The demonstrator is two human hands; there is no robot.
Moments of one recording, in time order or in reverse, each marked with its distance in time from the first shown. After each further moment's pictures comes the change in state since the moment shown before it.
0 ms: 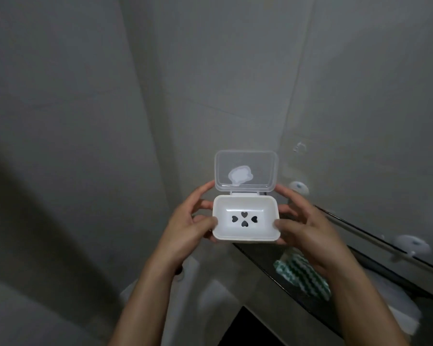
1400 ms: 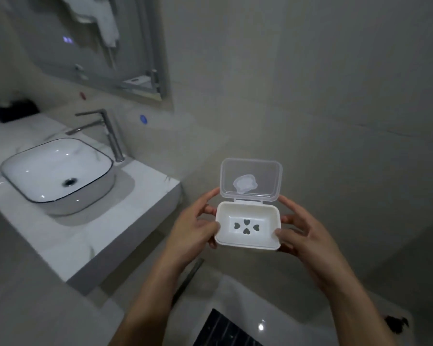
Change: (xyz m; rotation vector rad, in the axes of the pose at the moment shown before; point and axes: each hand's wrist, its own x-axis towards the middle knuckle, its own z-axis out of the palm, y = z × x) left_hand -0.631 0.006 -0.153 0.071 1.428 -0.159; right_hand -0.341 0.080 0.427 -0.133 -1.331 0.003
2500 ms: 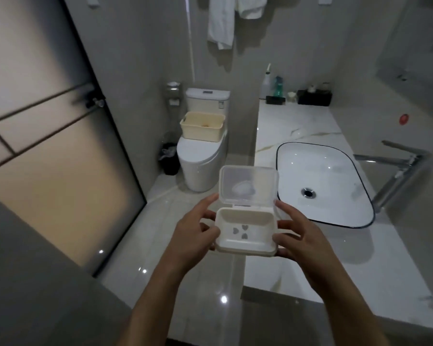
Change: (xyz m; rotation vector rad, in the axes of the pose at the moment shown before) left_hand -0.105 -0.069 -0.376 0.115 1.173 -0.212; right_hand 0.151 0.001 0.525 -0.149 -1.224 -0.002
